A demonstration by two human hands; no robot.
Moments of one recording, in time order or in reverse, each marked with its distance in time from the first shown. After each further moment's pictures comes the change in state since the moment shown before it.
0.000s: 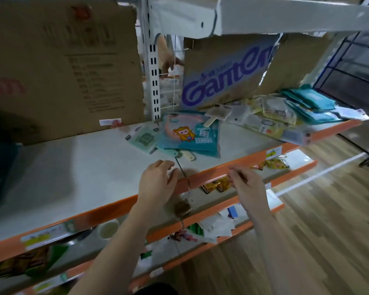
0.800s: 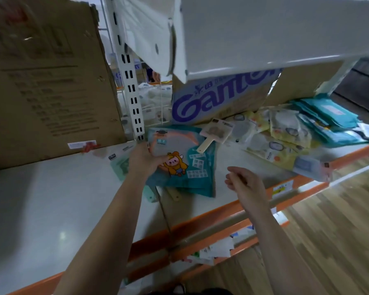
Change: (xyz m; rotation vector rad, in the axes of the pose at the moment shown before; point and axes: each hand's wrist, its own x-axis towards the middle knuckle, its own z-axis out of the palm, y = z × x) left_hand 0.187 -0.005 0.037 -0.314 -0.058 -0.395; right_hand 0.155 0.044 0.003 0.107 -0.056 0.093
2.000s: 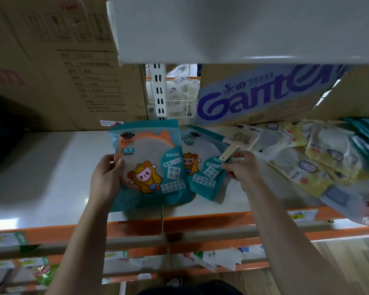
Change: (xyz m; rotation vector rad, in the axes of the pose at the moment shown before) left_hand -0.103 -0.045 -0.042 -0.411 0.418 -0.261; right_hand 0.094 -0.029 0.041 -0.037 -0.238 0.286
